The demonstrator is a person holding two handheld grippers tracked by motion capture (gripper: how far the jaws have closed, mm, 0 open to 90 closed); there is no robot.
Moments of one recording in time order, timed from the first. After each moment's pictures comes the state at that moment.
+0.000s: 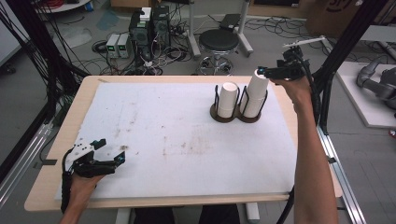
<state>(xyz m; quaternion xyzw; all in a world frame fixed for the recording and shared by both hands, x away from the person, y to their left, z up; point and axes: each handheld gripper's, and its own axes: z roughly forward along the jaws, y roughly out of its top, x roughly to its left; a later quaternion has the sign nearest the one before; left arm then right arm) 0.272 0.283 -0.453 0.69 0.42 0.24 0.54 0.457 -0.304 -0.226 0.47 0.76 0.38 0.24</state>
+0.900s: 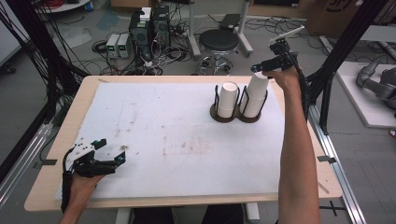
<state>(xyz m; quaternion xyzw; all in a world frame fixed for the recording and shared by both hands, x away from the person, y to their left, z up) 0.274 0.282 -0.453 0.69 0.42 0.24 0.54 0.501 -0.285 -0.229 0.53 0.78 0.28 0.20</state>
